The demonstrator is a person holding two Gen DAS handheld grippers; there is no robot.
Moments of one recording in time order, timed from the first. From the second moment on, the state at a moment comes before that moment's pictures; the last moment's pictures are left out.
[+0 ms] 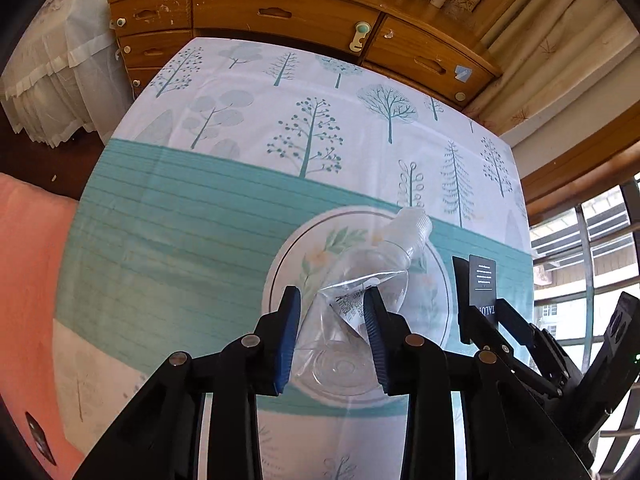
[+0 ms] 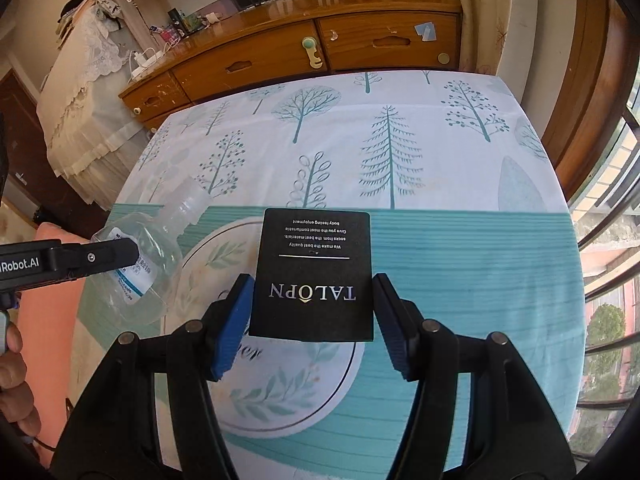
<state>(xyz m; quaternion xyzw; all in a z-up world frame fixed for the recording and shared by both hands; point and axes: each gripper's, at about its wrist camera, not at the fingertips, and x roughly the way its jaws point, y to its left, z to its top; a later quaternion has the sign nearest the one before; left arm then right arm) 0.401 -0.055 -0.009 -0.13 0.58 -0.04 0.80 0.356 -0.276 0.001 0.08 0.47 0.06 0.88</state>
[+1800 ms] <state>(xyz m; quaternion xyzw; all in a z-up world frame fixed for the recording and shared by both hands) -0.009 0.021 -0.384 -0.07 0.69 -0.06 0.72 -0.027 -0.144 -0.375 0.11 0.67 0.02 0.74</state>
